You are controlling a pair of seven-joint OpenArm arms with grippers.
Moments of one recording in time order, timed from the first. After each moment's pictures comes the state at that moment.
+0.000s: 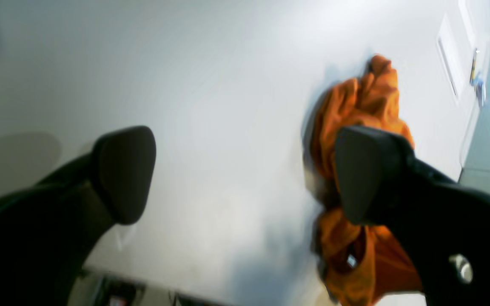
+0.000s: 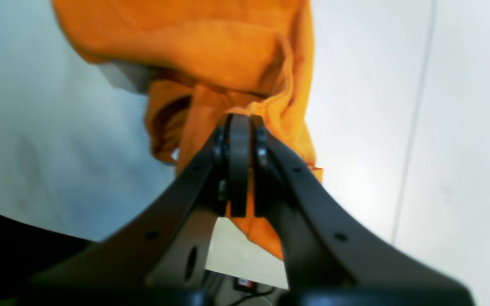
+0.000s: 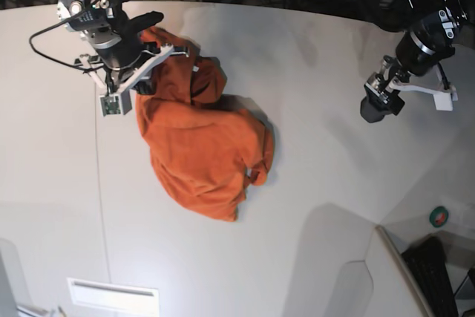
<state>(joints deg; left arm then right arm) 22.8 -6.7 -33.5 106.3 -51.0 0.0 52.8 -26.6 8.9 -13.1 112.4 13.5 -9.7 -40.9</state>
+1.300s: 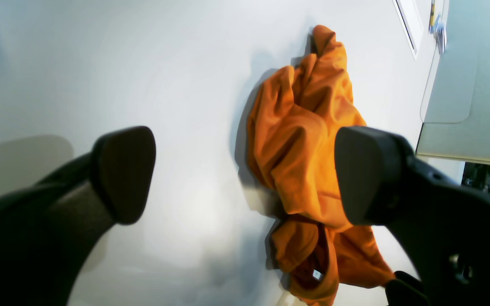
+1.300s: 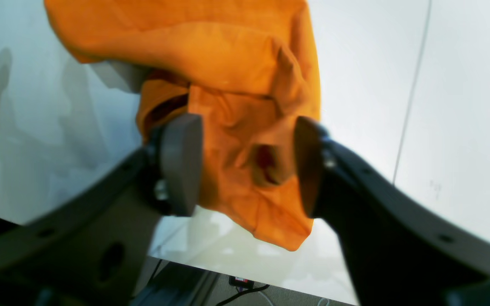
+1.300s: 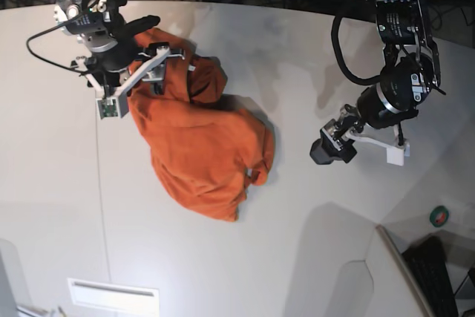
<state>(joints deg) 7.8 -9.4 -18.4 91.9 -51.1 0.2 52.7 -25.9 9.2 -12.3 112.5 13.2 -9.7 -42.9</state>
